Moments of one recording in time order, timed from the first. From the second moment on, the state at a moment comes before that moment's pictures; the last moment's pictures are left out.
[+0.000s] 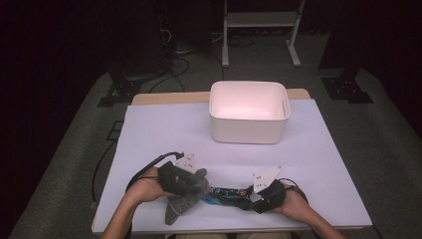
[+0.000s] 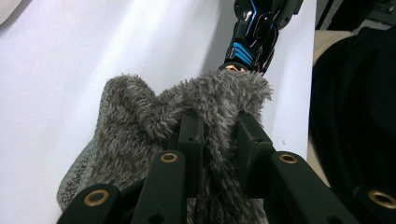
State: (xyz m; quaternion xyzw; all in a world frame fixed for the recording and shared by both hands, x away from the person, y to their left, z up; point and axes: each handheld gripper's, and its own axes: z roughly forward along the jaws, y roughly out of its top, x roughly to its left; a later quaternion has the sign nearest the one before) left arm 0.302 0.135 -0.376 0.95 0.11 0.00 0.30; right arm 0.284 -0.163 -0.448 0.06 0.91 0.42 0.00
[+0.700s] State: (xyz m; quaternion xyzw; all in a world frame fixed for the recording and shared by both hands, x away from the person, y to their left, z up) left arm 0.328 0.045 -0.360 0.96 0.04 0.00 0.27; right arm 0.313 -0.150 -0.441 0.04 0.92 0.39 0.02
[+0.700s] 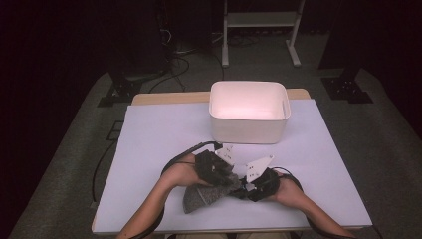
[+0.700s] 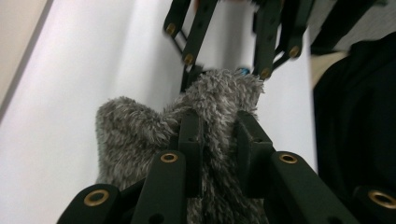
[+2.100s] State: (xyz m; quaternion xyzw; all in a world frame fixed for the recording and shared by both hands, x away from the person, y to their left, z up) left arm 0.271 0.091 -0.388 0.95 0.05 -0.03 0.32; right arm 0.279 -0.153 -0.442 0.13 0.92 0.38 0.02
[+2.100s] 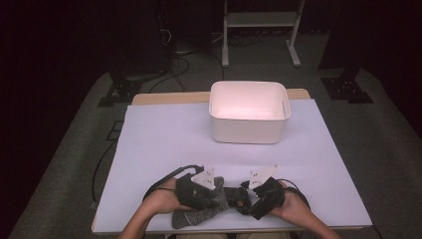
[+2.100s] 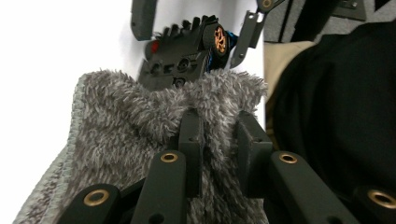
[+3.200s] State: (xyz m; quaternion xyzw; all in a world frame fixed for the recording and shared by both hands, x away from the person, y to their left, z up) left arm 0.305 0.035 -0.401 0.95 0.03 -0.03 0.31; right arm 0.295 -0.150 -0.460 0.05 0.92 0.38 0.01
